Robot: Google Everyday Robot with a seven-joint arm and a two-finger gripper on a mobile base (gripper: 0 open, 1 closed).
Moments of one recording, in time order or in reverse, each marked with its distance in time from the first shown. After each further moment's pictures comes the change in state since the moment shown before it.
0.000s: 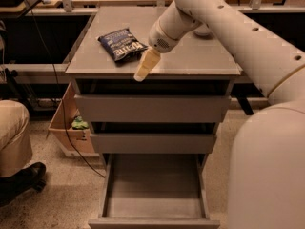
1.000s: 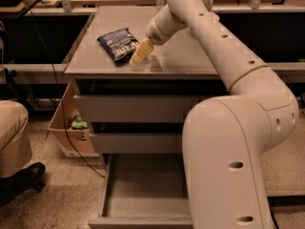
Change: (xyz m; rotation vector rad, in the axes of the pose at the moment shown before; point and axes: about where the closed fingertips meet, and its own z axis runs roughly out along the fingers) arm -0.005 -0.098 0.054 0.127 -0.062 0.129
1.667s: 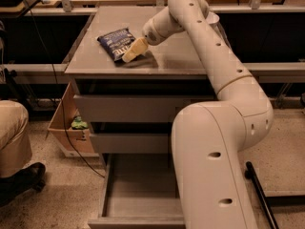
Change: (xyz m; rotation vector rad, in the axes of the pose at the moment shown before) arm -0.018 -0.008 0.024 -0.059 -0.128 0.092
